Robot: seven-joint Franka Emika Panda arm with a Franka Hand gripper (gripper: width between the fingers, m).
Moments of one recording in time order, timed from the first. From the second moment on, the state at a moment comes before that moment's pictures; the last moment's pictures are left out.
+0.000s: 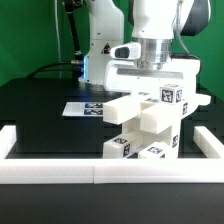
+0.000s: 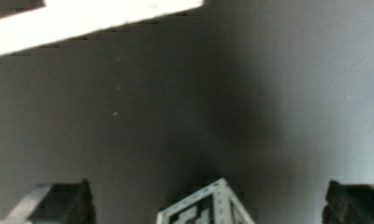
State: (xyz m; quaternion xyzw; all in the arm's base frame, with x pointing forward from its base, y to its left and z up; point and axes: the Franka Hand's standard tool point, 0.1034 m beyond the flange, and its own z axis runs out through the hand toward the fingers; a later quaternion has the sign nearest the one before) arm 0.397 0.076 0.020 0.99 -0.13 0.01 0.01
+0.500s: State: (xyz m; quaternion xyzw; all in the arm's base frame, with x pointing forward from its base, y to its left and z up) arm 0.398 0.074 0.018 1.00 -0.09 0.01 0.01
